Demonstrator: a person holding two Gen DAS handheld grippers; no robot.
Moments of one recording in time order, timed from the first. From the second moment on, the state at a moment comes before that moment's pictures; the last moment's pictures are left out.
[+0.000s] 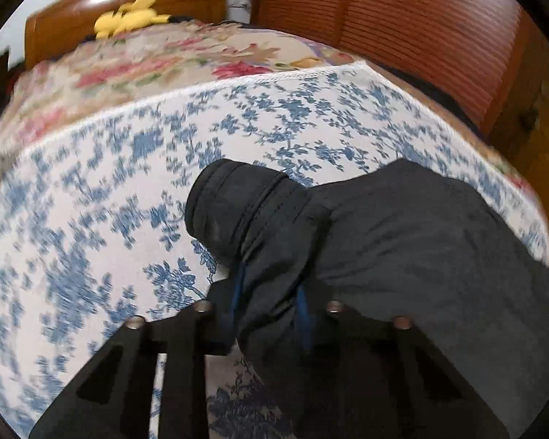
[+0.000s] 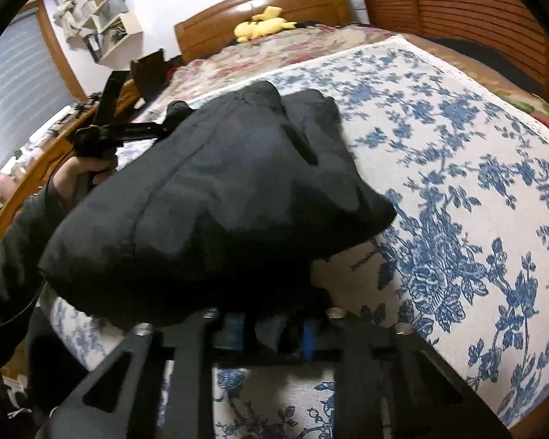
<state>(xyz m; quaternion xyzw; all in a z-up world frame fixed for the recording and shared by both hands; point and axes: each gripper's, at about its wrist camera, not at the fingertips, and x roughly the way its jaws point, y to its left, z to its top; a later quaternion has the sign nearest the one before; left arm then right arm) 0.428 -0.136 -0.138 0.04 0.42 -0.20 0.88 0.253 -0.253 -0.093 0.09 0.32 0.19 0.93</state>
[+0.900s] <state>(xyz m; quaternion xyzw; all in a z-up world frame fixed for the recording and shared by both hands) 0.396 -0.384 0.007 0.07 0.27 -0.30 0.91 0.191 -0.452 0.003 0.03 0.16 0.02 0.99</state>
